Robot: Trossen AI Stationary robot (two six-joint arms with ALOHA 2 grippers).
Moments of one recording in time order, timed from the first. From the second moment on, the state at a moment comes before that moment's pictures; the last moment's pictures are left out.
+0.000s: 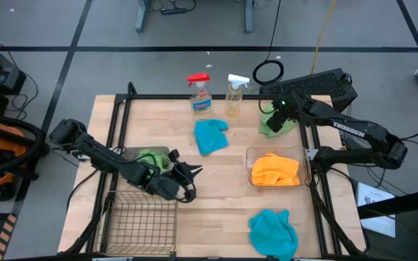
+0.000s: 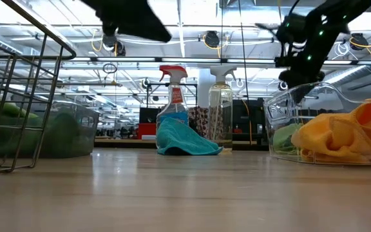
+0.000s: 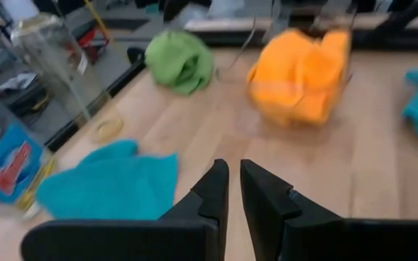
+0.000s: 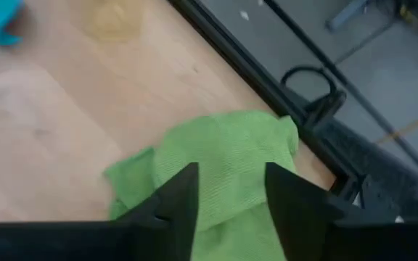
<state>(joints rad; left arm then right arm) -0.45 1.52 0.95 -0.03 -0.82 -0.29 -0.68 1.09 0.79 -0.67 0.33 -0.02</state>
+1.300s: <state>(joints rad) -0.45 1.52 0.95 0.00 -0.76 -0.28 -0.98 1.62 1.01 -0.82 0.13 -0.12</state>
